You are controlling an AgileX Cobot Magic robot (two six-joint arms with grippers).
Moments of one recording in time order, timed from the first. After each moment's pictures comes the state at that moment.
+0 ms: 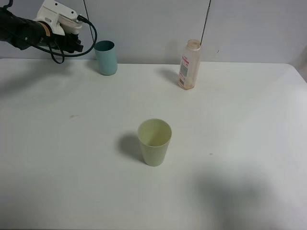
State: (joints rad) left arm -0.02 2.11 -1.38 0.53 -0.20 -0.16; right arm 0.03 0.00 -0.49 -0.08 1.06 0.08
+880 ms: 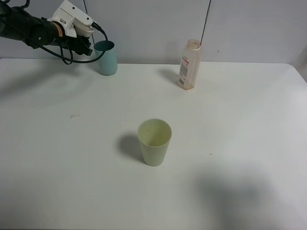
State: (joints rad) left arm -0.08 2.16 -1.46 0.58 -0.16 -0.07; right arm 0.03 0.00 -0.49 -0.08 1.06 0.08
